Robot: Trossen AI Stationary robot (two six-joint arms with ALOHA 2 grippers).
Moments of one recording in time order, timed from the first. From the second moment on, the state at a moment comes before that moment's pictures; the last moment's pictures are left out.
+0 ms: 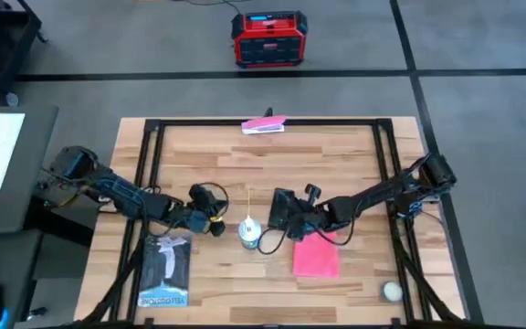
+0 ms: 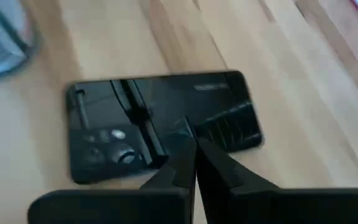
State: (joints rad) left arm -0.31 1.30 0.33 0.27 -0.70 -0.65; right arm 0.24 1.69 0.92 -0.29 0.57 0.44
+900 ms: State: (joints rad) left arm 0.16 1.13 0.17 0.69 -0.01 -0.76; right arm 0.01 1.43 0.49 0.22 0.12 0.33
